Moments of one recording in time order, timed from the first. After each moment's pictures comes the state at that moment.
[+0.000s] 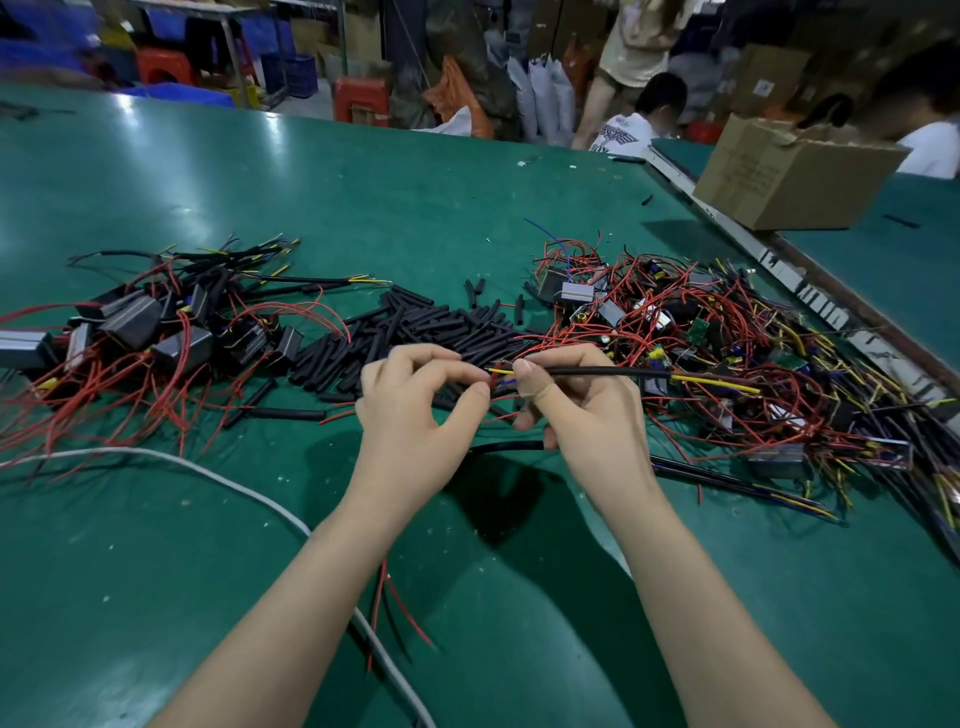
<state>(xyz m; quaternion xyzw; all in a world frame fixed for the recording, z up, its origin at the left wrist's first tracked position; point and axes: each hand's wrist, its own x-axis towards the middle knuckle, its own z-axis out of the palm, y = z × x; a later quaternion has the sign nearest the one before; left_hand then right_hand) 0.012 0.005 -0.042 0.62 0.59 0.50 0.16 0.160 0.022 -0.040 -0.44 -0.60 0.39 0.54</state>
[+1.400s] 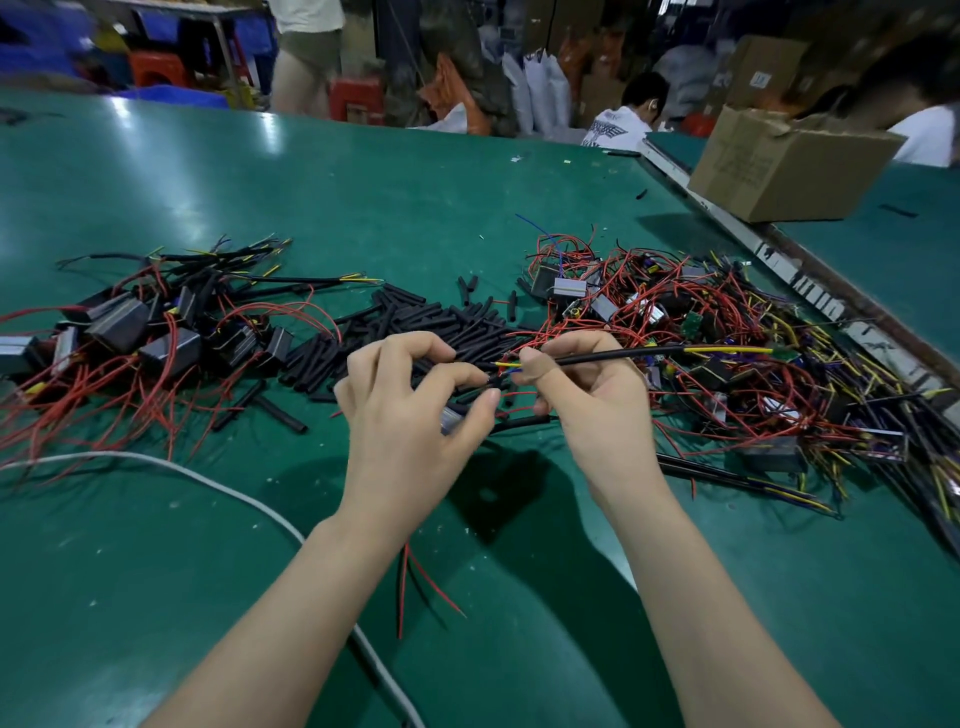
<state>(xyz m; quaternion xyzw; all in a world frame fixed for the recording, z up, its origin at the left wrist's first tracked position) 0.018 0.003 -0.055 0.66 0.57 0.48 -0.08 0.163 0.025 -0.034 -0.41 -0.53 0.41 0.61</state>
